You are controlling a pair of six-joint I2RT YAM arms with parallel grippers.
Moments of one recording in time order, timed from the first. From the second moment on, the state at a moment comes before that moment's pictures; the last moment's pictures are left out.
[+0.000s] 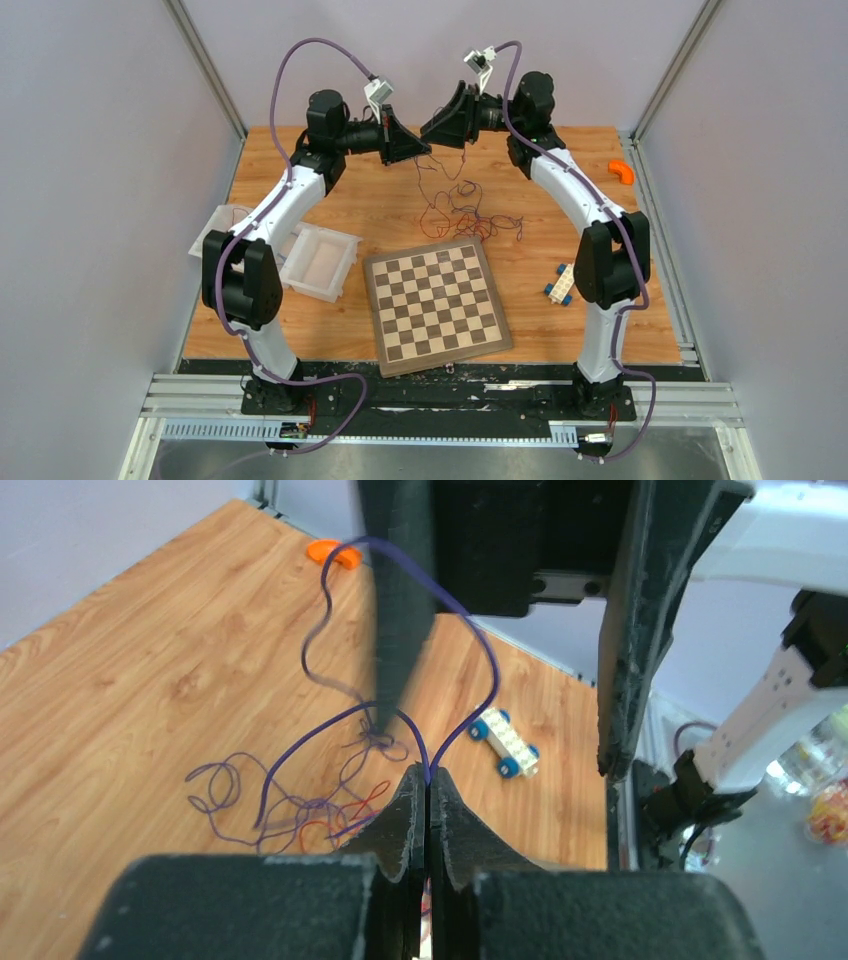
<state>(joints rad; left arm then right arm) -0.29 1.77 1.53 0.18 1.05 -0.30 0.33 1.99 1.81 0.46 -1.21 0.71</state>
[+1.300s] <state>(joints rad) 0.00 1.63 1.73 0.13 0.91 -0.52 0.20 1.98 1.33 0.01 -0.80 -0.08</state>
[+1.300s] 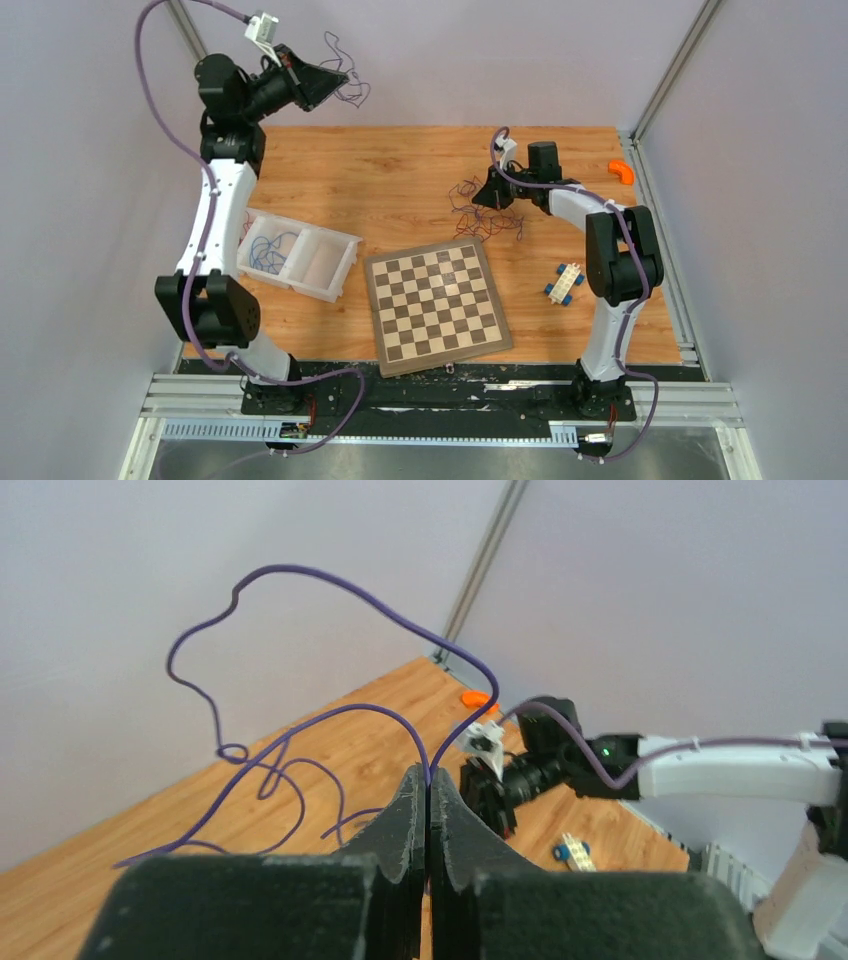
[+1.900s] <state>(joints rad) 0.09 1.28 1.23 -0.70 0.91 0.34 0.20 1.98 1.40 -0.09 -0.81 -0.12</state>
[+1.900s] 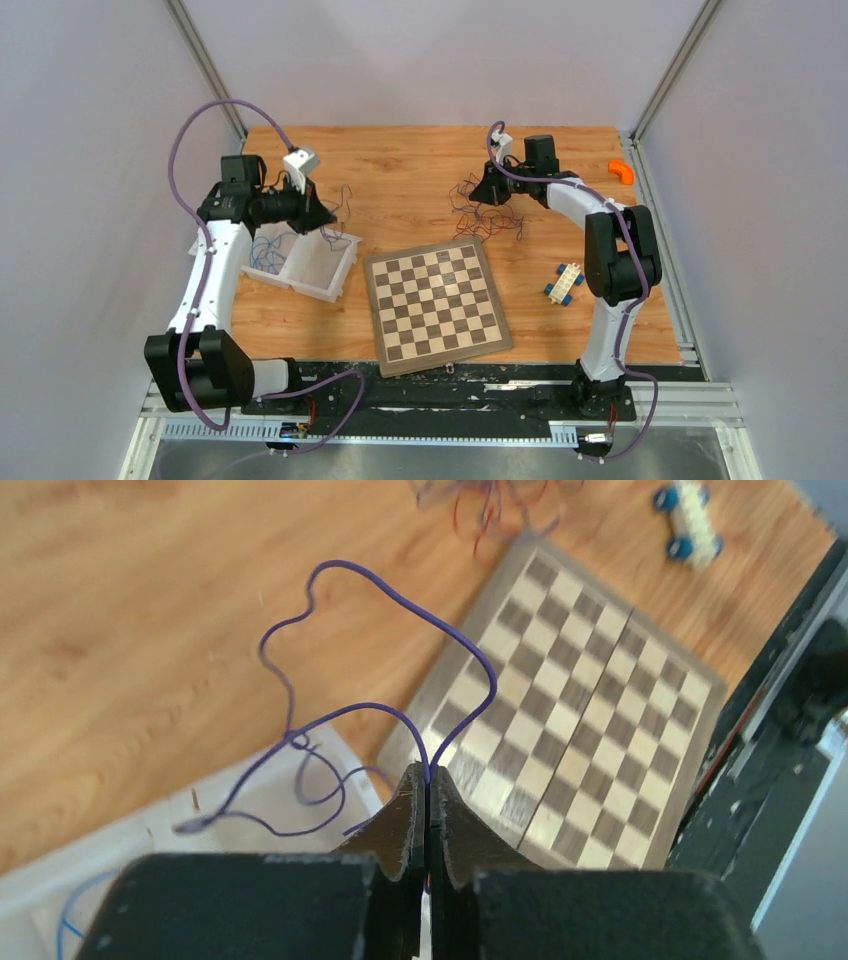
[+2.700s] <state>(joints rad) 0.15 1.43 0.97 -0.84 0.43 0.70 0.20 1.98 1.41 -0.14 -0.82 -0.13</state>
